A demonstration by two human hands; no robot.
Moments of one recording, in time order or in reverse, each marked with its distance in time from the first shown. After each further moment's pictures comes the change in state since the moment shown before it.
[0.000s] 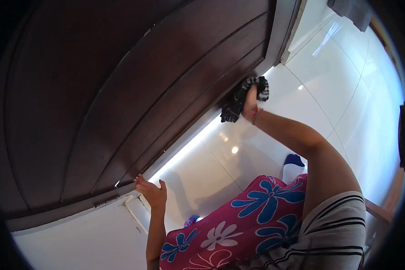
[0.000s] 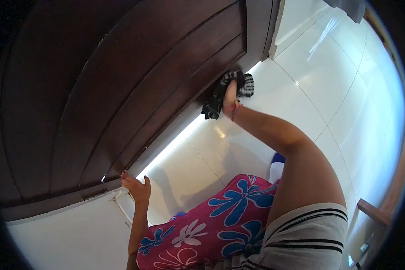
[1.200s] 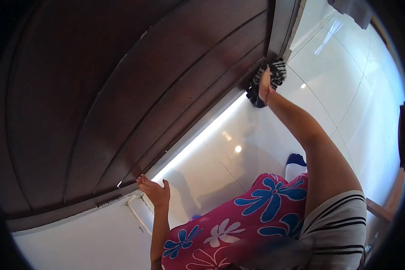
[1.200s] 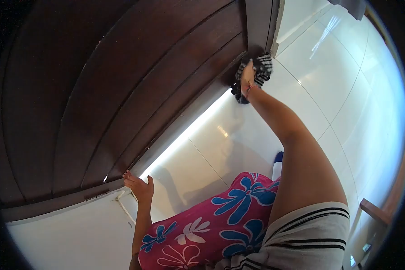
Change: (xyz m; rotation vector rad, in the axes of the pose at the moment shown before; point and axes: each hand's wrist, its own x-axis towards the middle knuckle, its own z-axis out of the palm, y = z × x) left_hand -0.001 0.003 0.004 -0.005 -0.018 -0.060; right_hand 0.149 -0.061 -0.098 -0.272 0.245 -0.395
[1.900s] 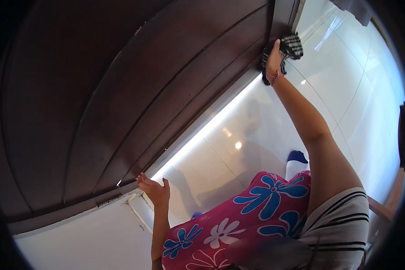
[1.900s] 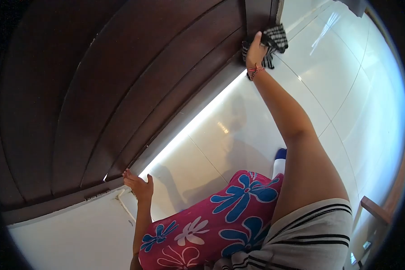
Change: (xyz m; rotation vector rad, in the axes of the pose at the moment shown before) left_hand 0.000 0.002 -0.006 0.026 -0.004 0.015; right_hand -0.049 -0.091 0.059 -0.388 0.173 -0.369
